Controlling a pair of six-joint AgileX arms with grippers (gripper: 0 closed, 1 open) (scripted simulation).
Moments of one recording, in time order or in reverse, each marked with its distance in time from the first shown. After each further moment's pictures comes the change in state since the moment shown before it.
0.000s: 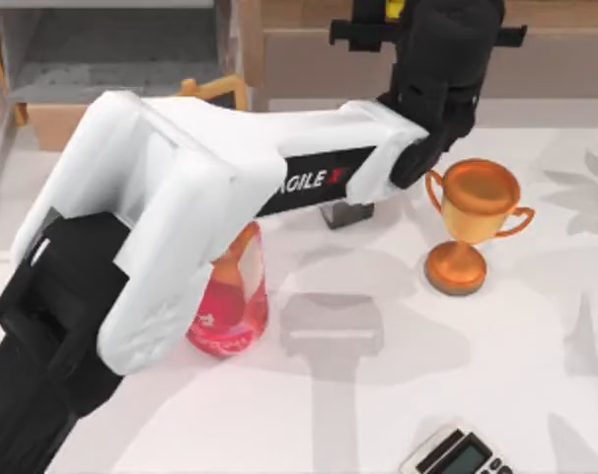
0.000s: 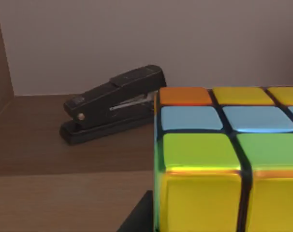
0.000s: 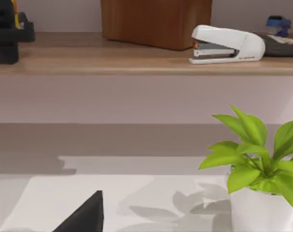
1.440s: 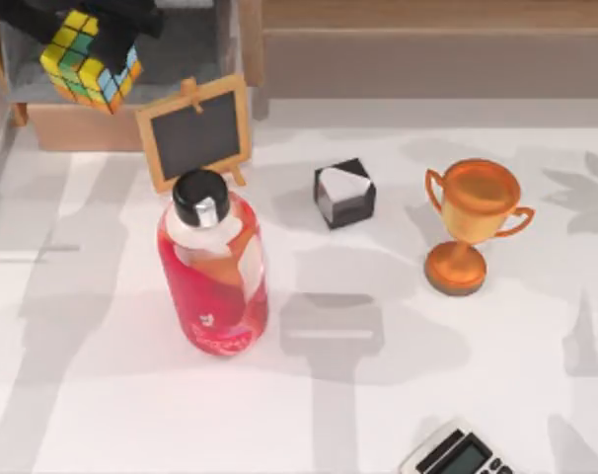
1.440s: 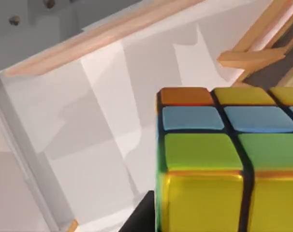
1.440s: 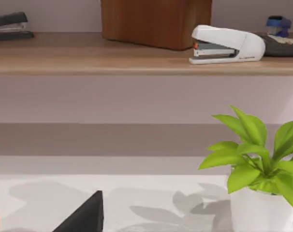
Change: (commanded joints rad) left arm 0.567 -0.338 0.342 -1.971 0.679 0.212; right arm 0.000 0.000 0.000 0.000 0.000 0.000
